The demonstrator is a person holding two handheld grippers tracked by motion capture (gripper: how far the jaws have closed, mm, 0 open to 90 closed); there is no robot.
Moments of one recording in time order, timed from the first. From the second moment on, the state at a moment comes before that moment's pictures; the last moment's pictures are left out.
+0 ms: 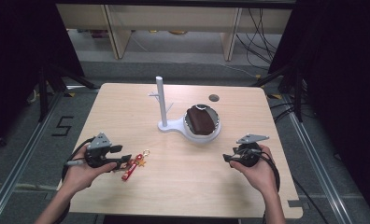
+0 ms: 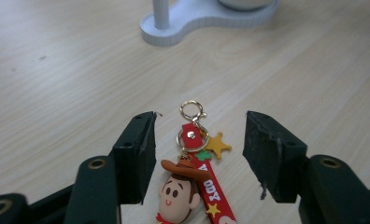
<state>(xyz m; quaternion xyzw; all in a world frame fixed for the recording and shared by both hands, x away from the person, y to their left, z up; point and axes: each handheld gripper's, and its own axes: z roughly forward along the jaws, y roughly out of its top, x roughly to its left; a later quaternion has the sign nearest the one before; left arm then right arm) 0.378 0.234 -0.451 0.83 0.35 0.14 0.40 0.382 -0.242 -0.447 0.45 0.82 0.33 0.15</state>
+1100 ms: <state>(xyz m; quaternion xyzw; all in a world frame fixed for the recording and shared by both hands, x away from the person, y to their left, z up) 0.439 0.192 -0.467 0.94 0.30 0.03 0.18 0.384 -0.241 -0.454 0.45 0.82 0.33 0.12</state>
